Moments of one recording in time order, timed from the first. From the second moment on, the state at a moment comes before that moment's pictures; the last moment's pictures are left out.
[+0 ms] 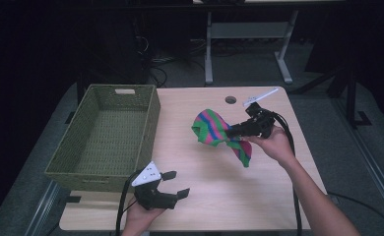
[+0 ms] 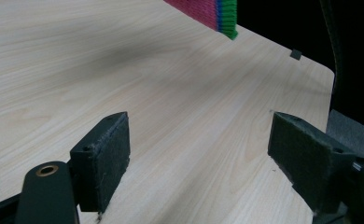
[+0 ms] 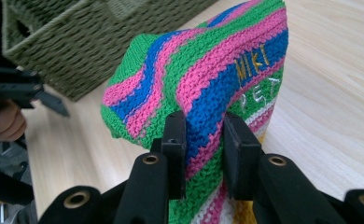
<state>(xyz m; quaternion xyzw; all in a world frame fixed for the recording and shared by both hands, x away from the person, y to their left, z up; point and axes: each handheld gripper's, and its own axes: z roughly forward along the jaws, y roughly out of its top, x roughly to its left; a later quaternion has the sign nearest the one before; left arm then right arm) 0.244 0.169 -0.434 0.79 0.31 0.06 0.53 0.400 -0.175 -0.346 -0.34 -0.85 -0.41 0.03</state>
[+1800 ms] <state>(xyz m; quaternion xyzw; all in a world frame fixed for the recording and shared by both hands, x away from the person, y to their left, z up) 0.243 0.177 -0.432 0.78 0.32 0.08 0.54 0.320 -0.123 -0.453 -0.31 -0.89 -0.33 0.08</state>
